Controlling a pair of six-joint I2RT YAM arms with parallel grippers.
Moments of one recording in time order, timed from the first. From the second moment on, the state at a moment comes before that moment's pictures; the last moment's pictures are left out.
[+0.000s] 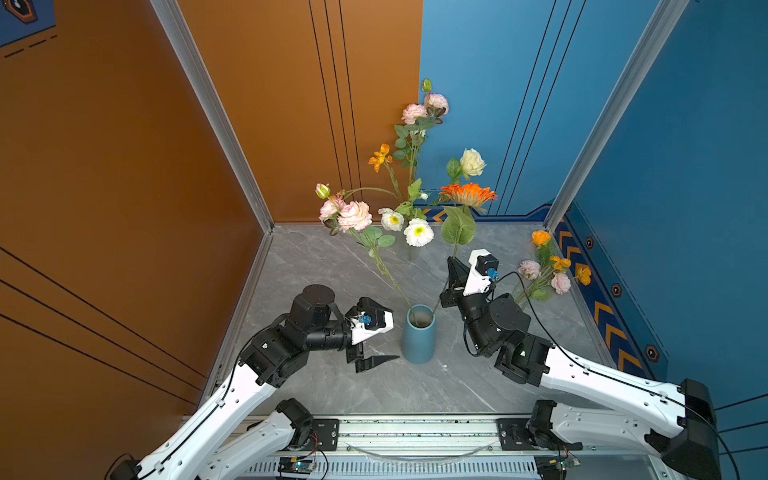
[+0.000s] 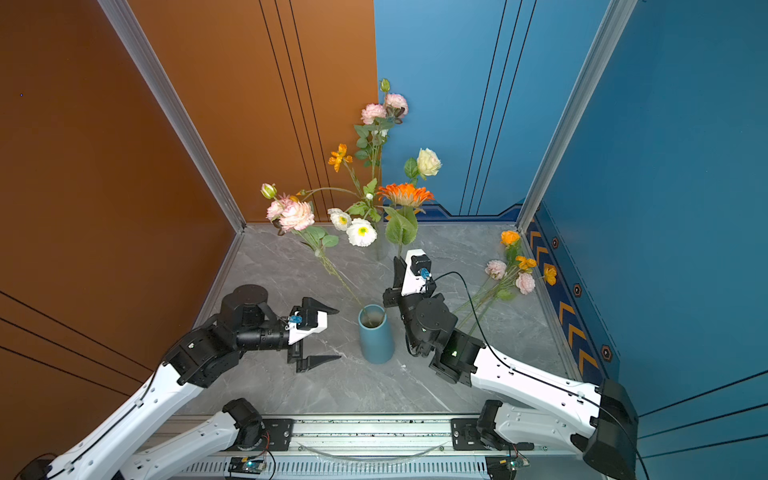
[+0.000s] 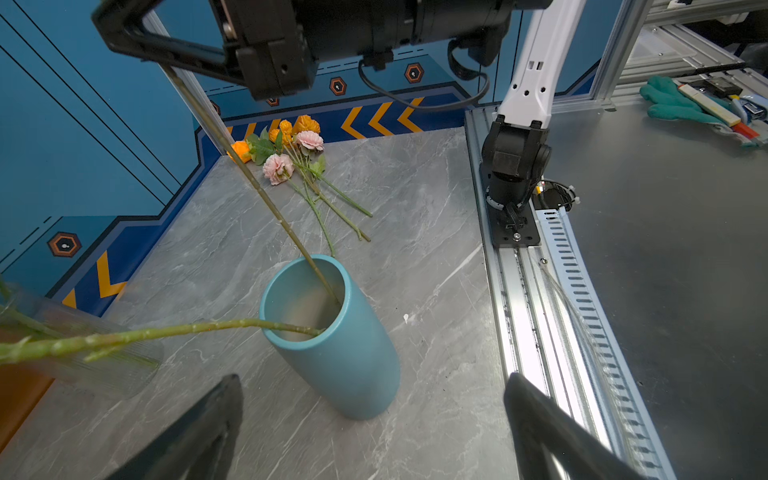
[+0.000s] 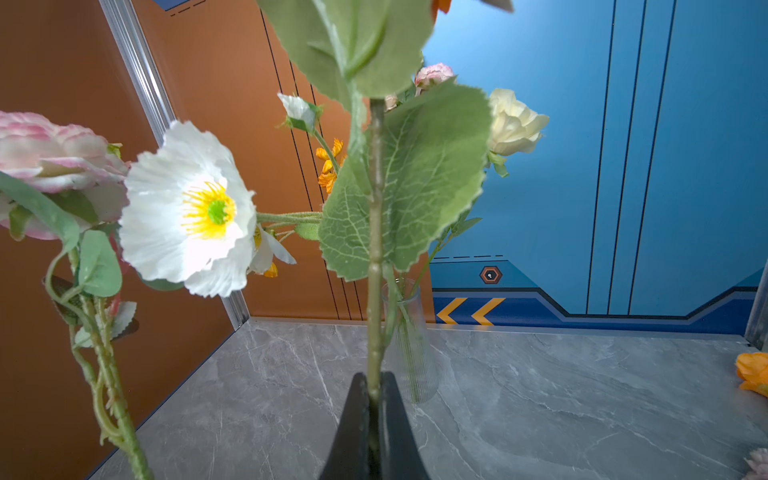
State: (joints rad) left arm -0.64 0.81 0.92 -0.61 0.64 0.53; right arm 1.04 1.07 0.81 0.40 0.77 0.11
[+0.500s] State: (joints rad) left arm -0.64 0.82 0.92 -0.60 0.64 0.53; right arm 1.04 1.07 0.74 0.46 0.76 0.24
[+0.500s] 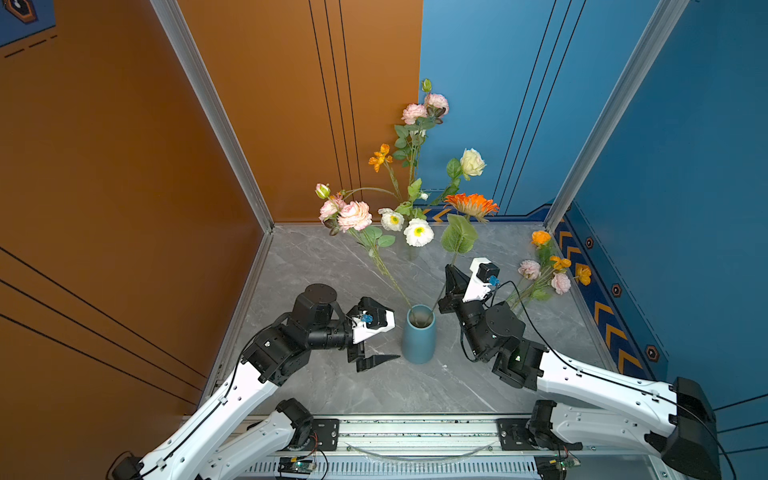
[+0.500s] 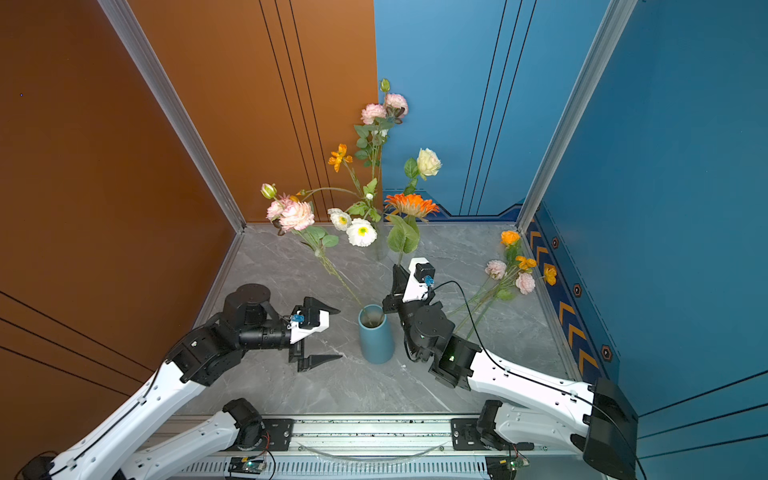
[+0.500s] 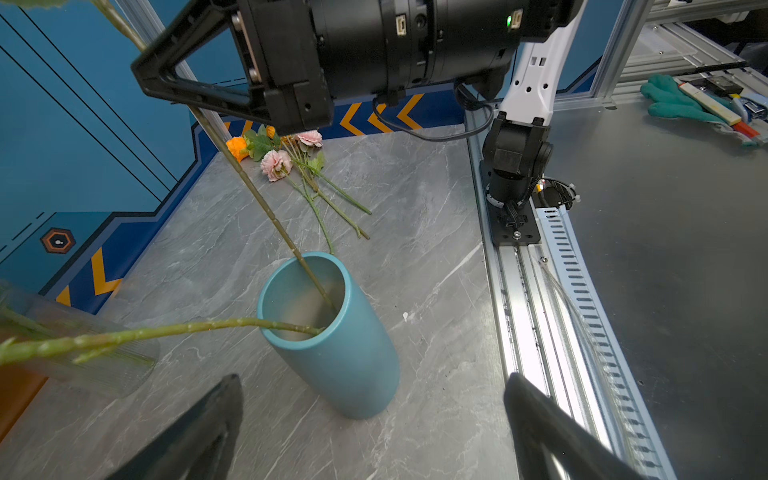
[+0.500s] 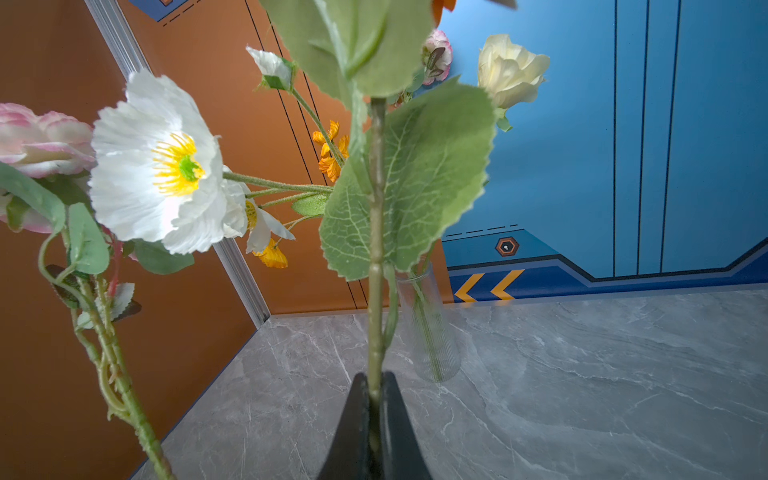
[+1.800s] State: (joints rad) left arm -0.86 0.88 0.82 -0.42 0.47 0.45; right arm 0.09 0.94 0.73 -0.54 0.25 0.59
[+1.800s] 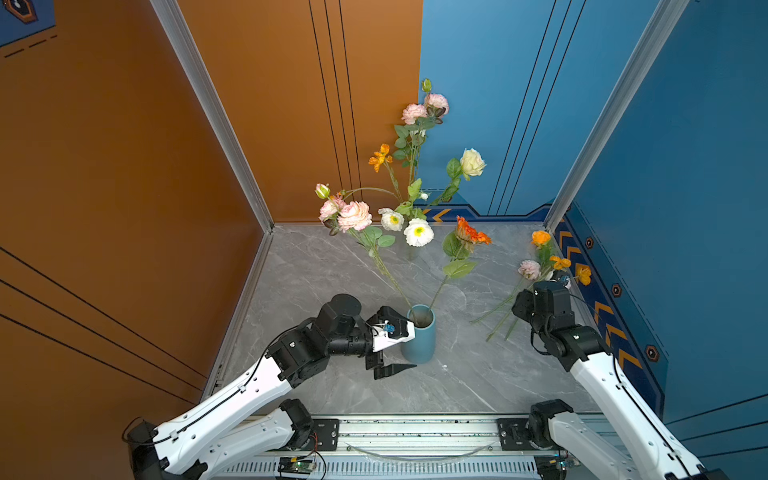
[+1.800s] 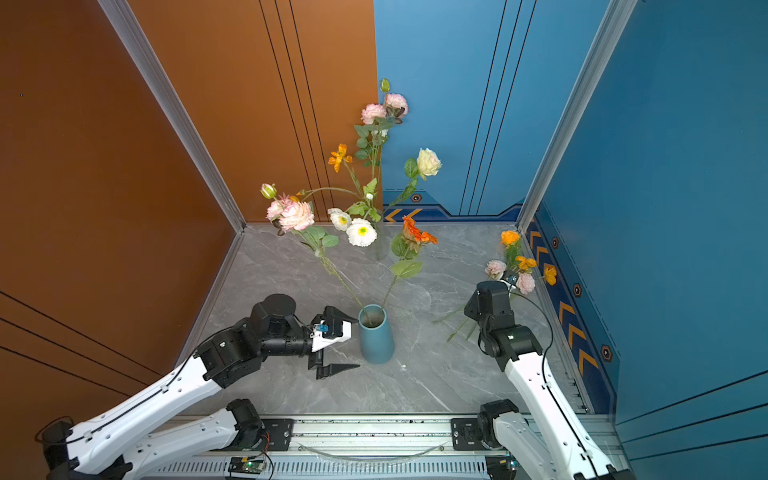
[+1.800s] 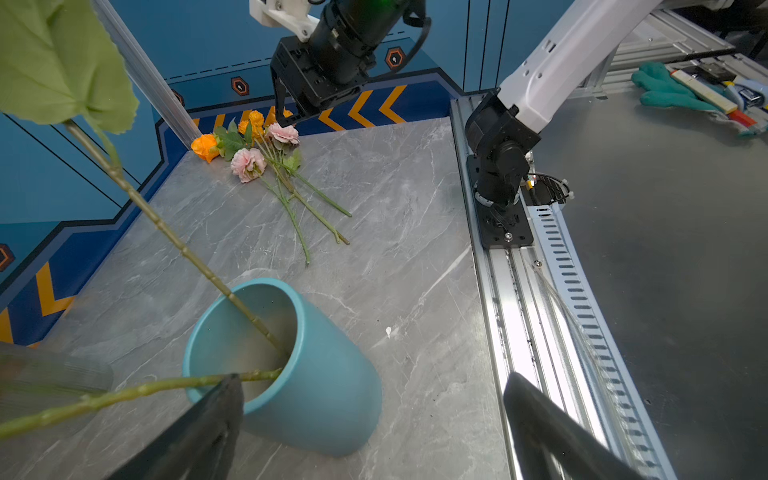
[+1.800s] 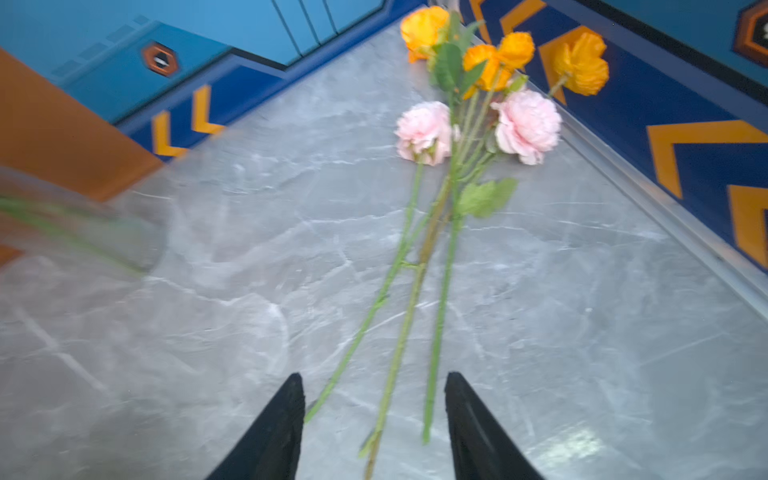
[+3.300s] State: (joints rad) left arm -0.90 0.87 0.77 -0.32 0.36 0.45; right arm -0.22 1.73 0.96 -0.34 -0.06 0.38
